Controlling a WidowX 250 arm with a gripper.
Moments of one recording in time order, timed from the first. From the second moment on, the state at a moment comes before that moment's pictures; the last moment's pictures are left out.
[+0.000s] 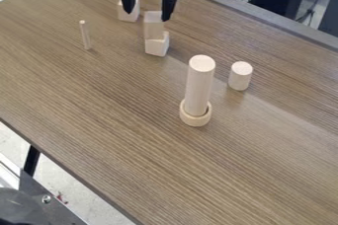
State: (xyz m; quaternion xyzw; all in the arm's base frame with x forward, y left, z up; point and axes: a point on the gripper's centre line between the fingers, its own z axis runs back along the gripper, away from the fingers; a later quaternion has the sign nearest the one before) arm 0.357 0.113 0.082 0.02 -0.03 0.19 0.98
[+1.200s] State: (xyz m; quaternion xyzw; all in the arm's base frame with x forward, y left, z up) arm 0.346 0.110 0.070 0.01 -0.01 0.20 0.98
